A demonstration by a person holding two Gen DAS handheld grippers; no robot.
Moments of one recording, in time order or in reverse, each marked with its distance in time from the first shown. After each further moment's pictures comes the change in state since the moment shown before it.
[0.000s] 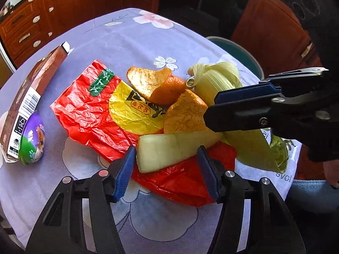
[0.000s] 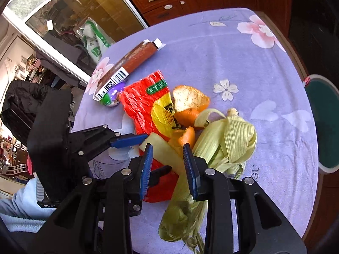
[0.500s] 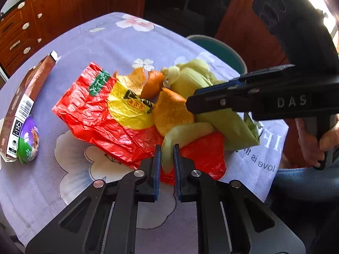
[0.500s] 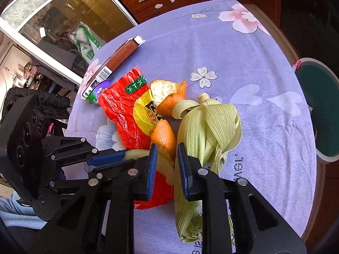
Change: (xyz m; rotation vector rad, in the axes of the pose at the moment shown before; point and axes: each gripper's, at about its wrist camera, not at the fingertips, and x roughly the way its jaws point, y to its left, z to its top) left arm -0.013 -0.018 -0.006 0.041 0.024 -0.062; right arm -0.003 -0.032 -0.013 0.048 -0.016 0.023
